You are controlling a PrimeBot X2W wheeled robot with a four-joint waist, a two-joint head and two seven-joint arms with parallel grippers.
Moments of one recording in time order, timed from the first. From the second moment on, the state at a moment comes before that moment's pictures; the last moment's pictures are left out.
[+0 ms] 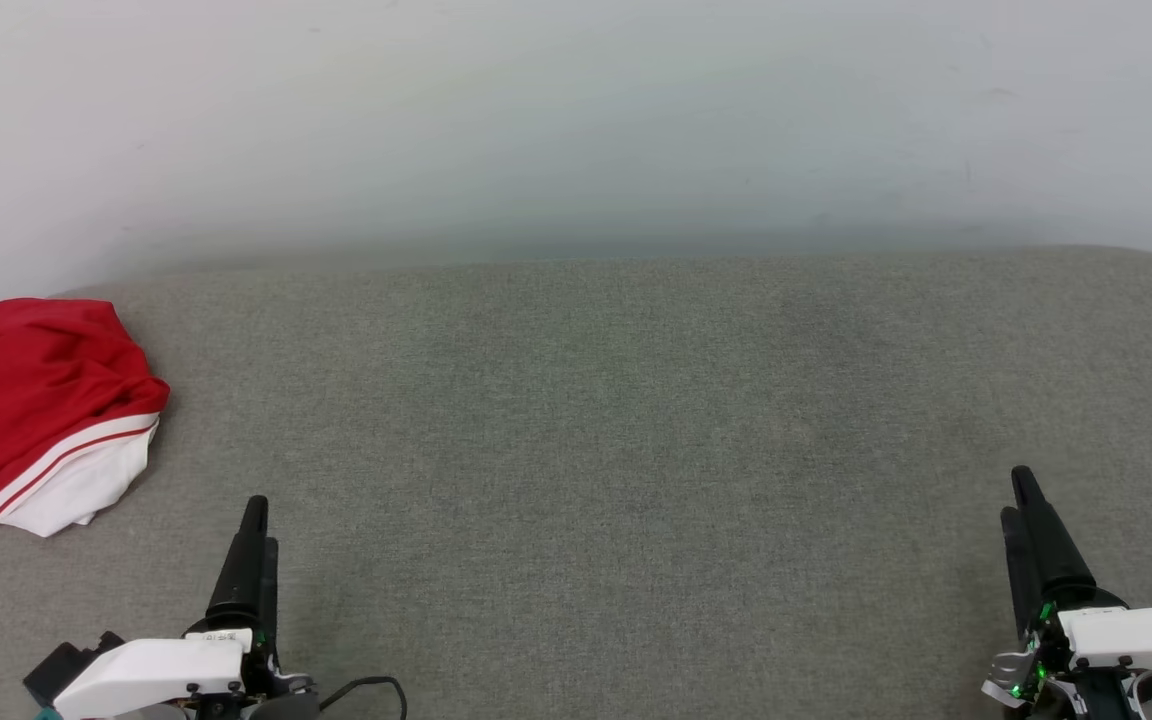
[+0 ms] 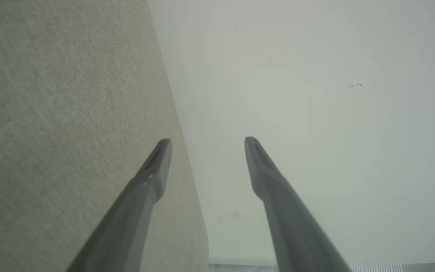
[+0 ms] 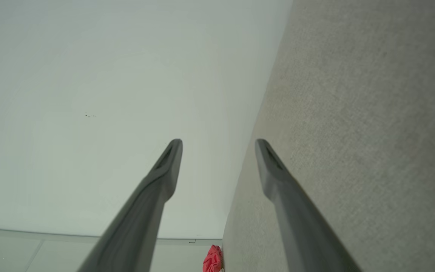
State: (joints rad) left arm -0.04 0.05 0.12 0.24 -1.50 -0.13 0.03; right arm -0.06 -0.05 -0.11 0.26 1.44 0.13 0.03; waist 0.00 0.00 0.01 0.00
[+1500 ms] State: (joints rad) left arm 0.02 0.05 -0.03 -0.10 -0.56 0.03 -0.13; right arm -0.01 -0.05 -0.02 -0.01 0.45 0.13 -0.12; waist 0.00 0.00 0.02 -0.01
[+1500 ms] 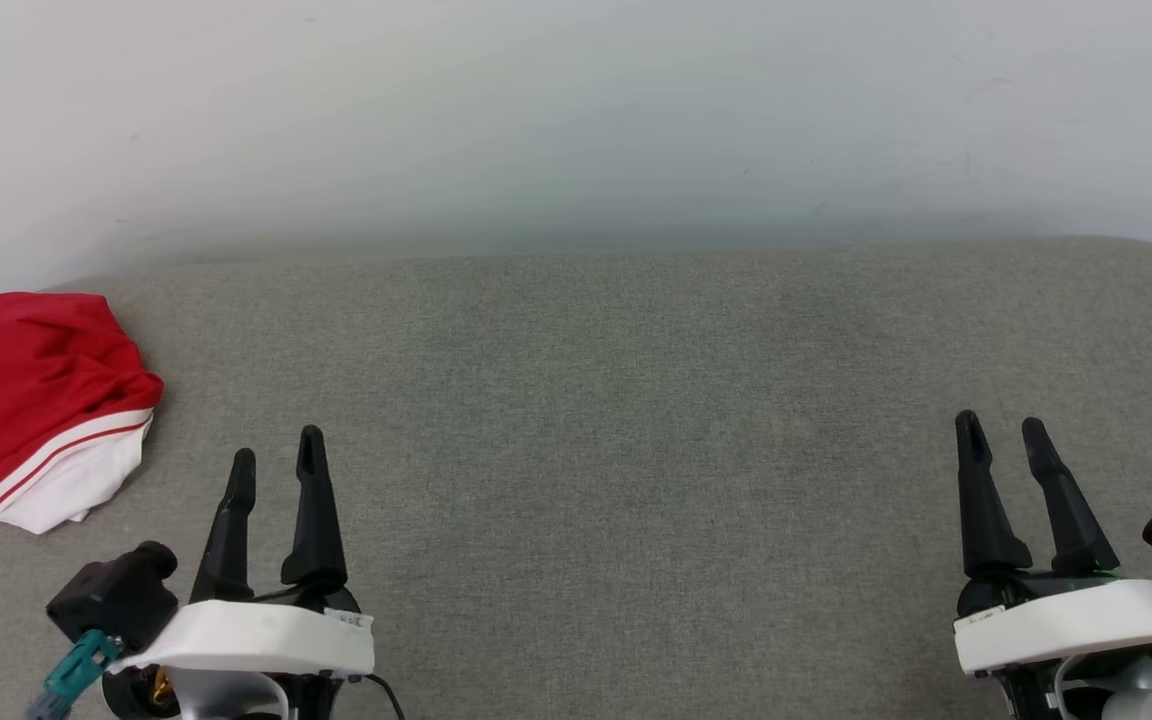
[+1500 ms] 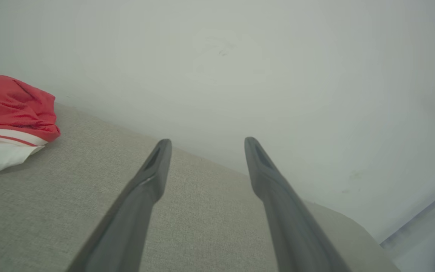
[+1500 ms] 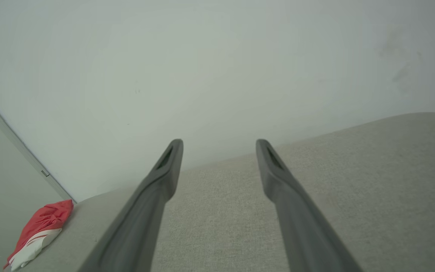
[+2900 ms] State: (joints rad) left arm 0.07 0.09 -0.16 -0.12 -0.30 0.07 -0.22; right arm 0.03 -0.05 -0.02 -0.03 0.14 0.13 -0.22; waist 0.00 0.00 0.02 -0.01
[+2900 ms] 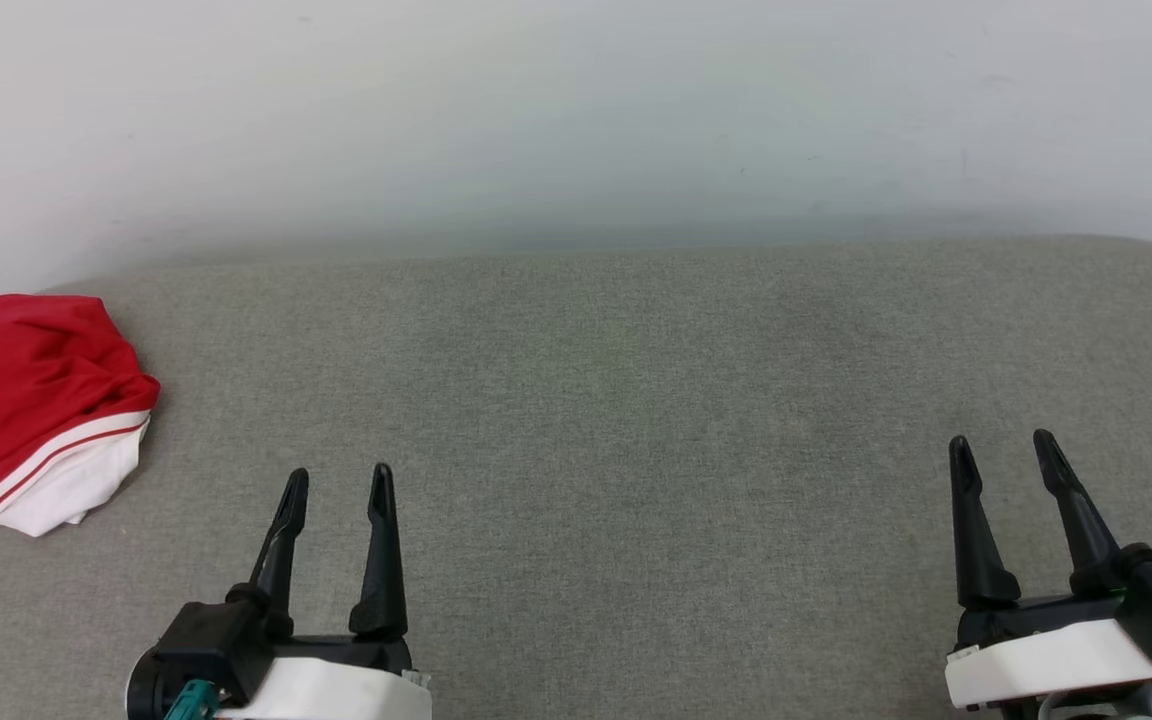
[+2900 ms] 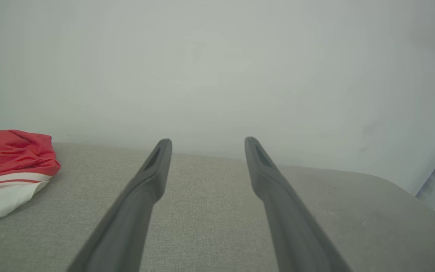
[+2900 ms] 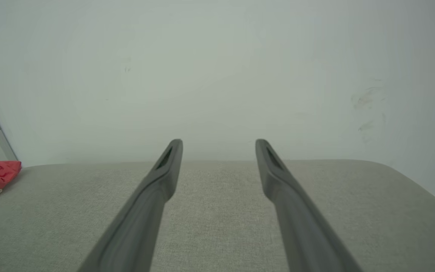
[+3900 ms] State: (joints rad) left arm 0.10 0.05 -0.11 -0.04 -0.13 -0.08 -0.26; right arm 0.05 -0.05 0.00 0.02 0.04 0.13 -0.26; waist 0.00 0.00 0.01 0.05
